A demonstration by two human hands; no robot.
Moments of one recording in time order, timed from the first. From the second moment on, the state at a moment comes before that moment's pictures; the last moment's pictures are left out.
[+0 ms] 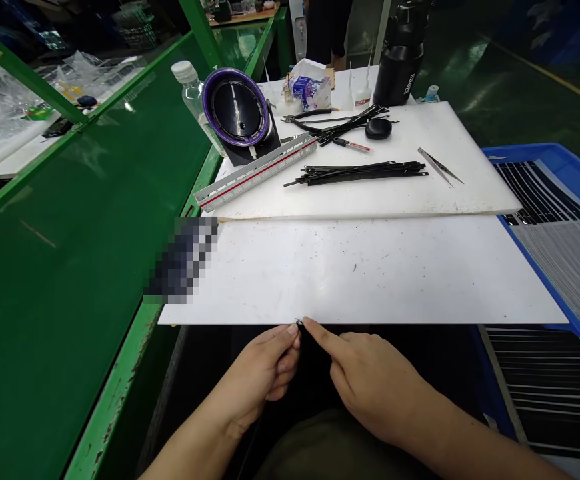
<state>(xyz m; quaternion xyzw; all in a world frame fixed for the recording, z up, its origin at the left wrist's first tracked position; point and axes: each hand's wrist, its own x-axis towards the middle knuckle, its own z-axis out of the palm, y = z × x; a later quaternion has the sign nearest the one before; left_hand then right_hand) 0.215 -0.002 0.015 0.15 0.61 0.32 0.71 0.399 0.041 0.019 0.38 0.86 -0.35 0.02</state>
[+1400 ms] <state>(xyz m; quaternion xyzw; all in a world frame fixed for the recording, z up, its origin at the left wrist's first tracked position) 0.204 0.000 0.010 0.16 0.60 0.29 0.73 0.397 0.044 0.026 0.37 0.85 -0.36 0.04</state>
